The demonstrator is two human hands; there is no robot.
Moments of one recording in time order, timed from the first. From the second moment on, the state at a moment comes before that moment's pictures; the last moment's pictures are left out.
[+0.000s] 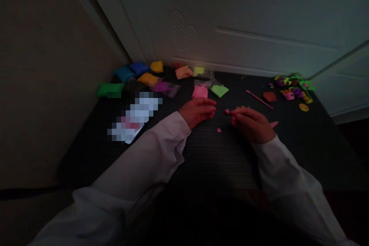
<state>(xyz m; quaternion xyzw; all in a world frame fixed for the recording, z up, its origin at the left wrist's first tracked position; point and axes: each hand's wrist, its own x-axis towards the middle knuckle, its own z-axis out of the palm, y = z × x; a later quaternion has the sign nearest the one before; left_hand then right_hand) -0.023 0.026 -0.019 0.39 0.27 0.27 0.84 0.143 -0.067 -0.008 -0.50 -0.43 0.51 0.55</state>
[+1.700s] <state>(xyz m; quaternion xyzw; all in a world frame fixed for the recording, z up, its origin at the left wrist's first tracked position) -0.021 0.026 -0.016 0.38 0.26 0.28 0.84 0.141 -0.085 -0.025 -0.65 -0.74 -0.03 0.18</state>
